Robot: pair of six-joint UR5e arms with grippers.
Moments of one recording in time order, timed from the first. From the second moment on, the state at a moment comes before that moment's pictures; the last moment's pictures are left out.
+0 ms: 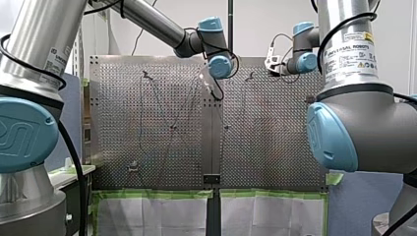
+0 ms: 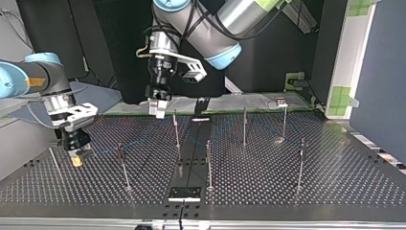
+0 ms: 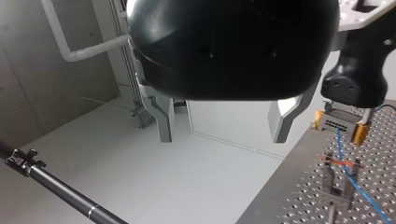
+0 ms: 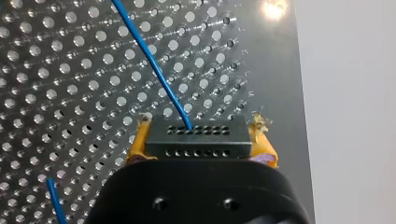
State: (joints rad) left arm -0.80 -1.83 -1.61 -2.43 -2.17 -1.93; right arm 1.74 -1.28 1.44 -0.27 1.15 1.82
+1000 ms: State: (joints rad) left arm -0.80 -1.83 -1.87 -2.17 -2.17 -1.93; right arm 1.74 -1.28 1.45 -0.27 1.15 1.82
